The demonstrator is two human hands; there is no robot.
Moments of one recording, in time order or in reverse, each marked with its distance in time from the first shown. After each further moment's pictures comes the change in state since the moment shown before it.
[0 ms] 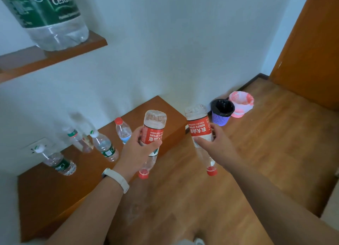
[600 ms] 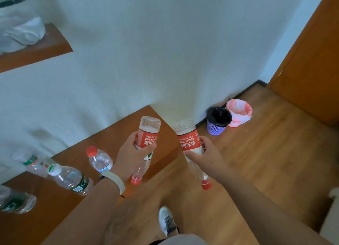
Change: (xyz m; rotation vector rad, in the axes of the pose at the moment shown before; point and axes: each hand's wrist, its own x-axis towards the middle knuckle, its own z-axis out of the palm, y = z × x) left_hand 0.182 -0.015 0.040 0.049 0.016 -0.130; right_hand 0.168 0.016 0.012 -0.154 -0.129 0.096
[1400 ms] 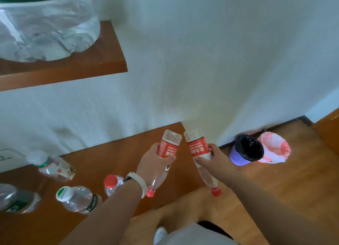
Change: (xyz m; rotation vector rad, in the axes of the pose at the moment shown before) left_hand 0.143 -0.041 -0.012 -0.112 0.039 -0.172; right_hand 0.194 -0.066 0.059 -0.255 -0.238 -0.015
